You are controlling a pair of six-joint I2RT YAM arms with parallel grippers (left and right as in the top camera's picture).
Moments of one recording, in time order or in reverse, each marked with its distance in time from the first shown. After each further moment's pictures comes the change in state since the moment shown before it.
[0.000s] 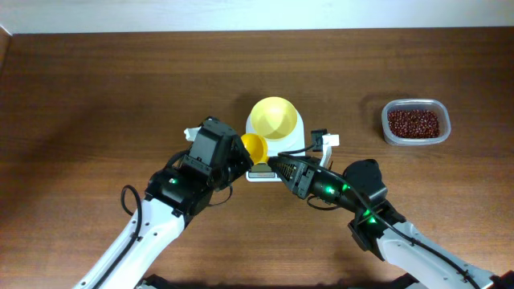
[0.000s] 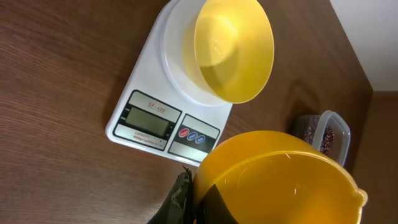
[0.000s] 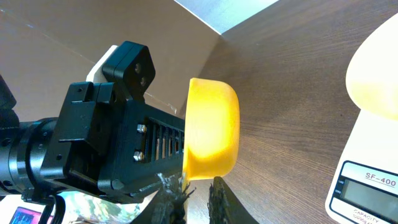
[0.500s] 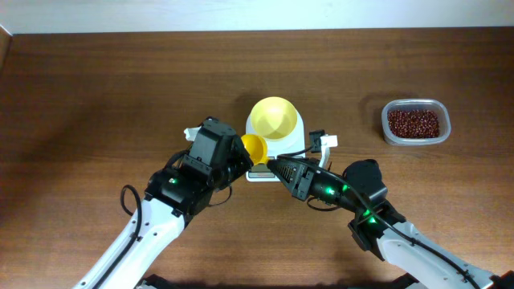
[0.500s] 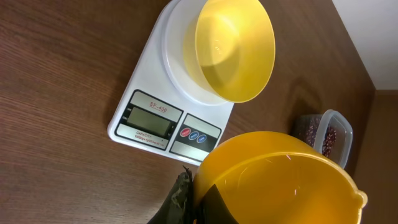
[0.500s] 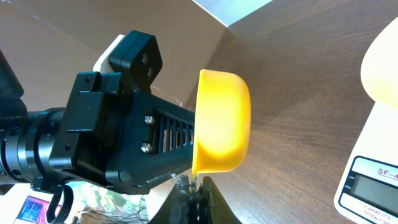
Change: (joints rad) left arm 0.000 0.000 0.003 -0.008 -0.001 0.008; right arm 0.000 0.000 0.000 0.000 -0.041 0.000
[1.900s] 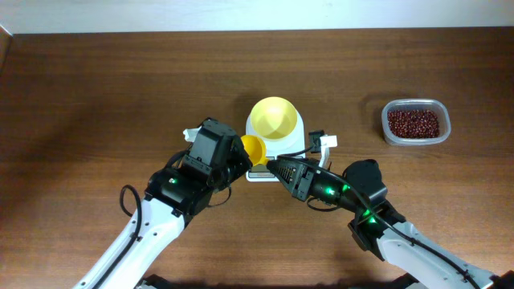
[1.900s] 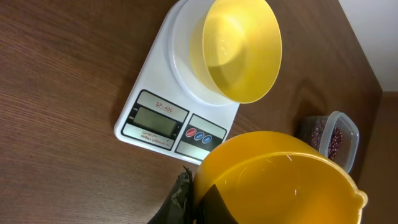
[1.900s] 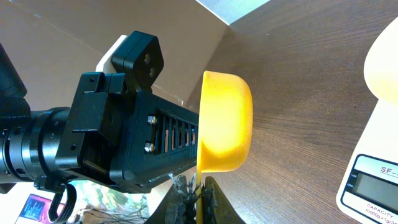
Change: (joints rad) left arm 0.000 0.000 0.000 -0.015 -0.011 0.000; right arm 0.000 0.000 0.000 0.000 -0.008 0.003
